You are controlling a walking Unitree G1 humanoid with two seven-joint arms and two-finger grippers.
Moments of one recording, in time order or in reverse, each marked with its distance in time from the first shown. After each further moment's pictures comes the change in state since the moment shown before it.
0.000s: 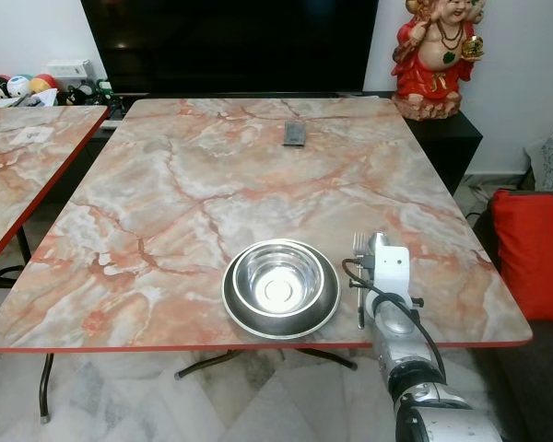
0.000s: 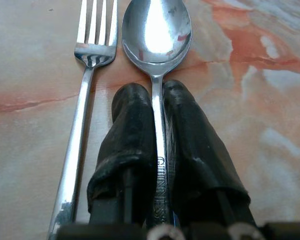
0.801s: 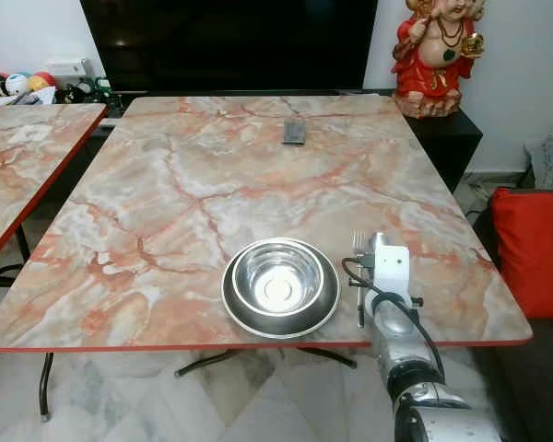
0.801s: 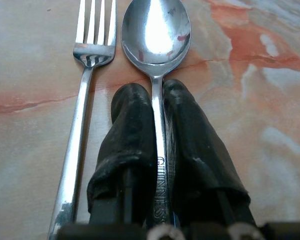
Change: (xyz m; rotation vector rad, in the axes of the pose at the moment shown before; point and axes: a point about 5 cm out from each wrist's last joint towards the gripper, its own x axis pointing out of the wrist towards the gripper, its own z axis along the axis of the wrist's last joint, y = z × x) left arm 0.000 0.000 0.000 0.000 0.000 0.000; right arm 0.000 0.002 0.000 0.006 -0.004 -0.002
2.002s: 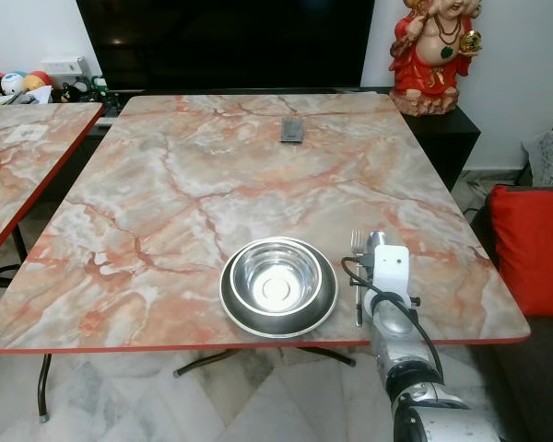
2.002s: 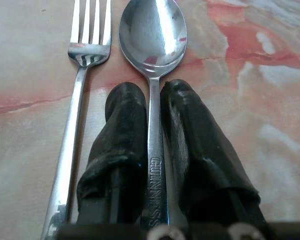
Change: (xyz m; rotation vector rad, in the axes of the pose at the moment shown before) left arm 0.000 0.000 0.000 0.001 -0.001 0.000; right arm 0.000 0.001 0.001 0.004 -0.010 -0.001
